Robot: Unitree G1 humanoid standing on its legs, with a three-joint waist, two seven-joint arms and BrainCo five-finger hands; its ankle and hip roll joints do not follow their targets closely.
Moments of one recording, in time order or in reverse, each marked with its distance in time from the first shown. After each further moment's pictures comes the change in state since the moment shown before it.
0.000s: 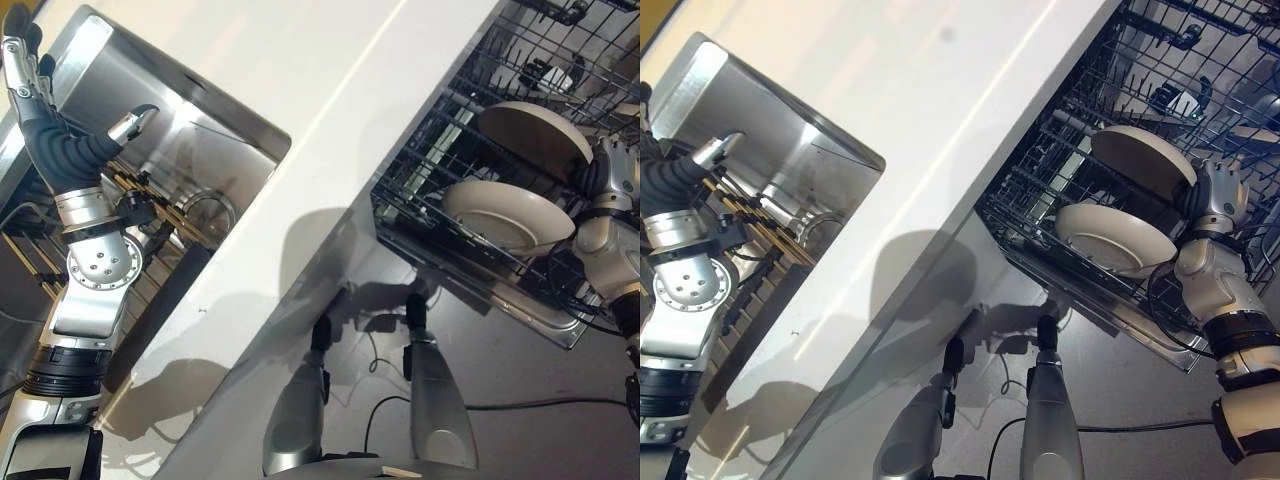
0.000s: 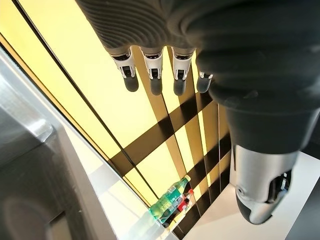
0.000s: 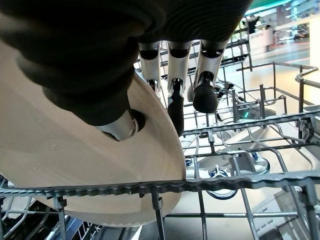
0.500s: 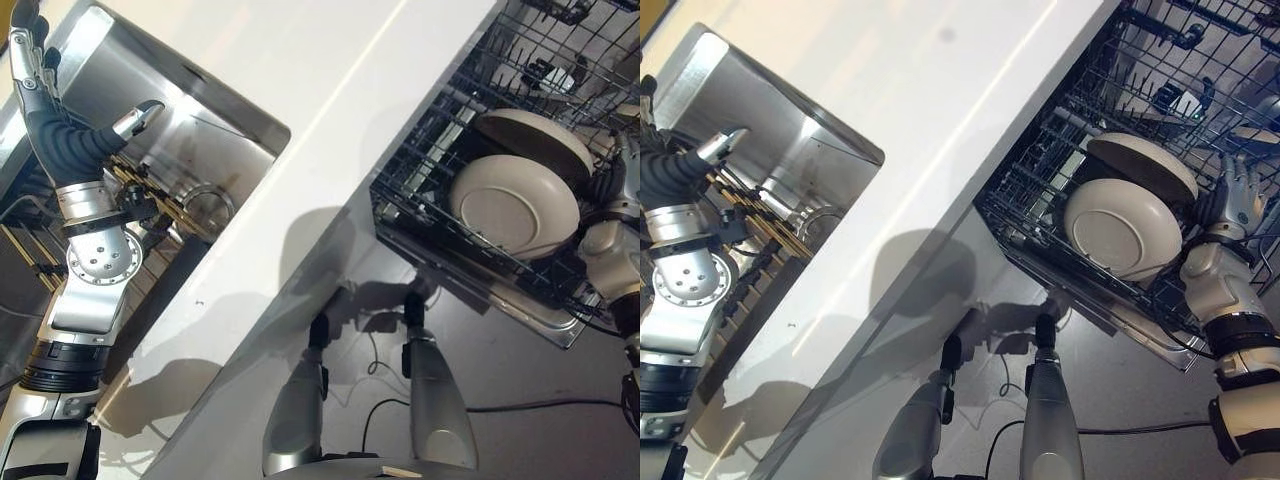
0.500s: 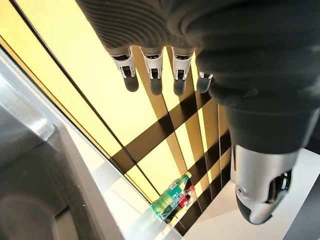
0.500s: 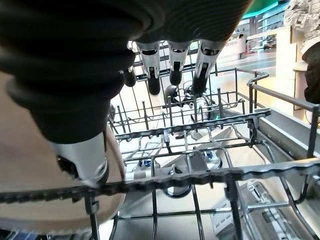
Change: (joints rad) left arm -0.021 0.017 0.001 0.005 0.000 0.021 -0.027; right arm 0.053 0.014 -0.038 0.013 0.011 0.073 0.004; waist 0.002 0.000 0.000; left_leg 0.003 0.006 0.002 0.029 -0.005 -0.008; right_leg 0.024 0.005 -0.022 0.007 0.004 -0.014
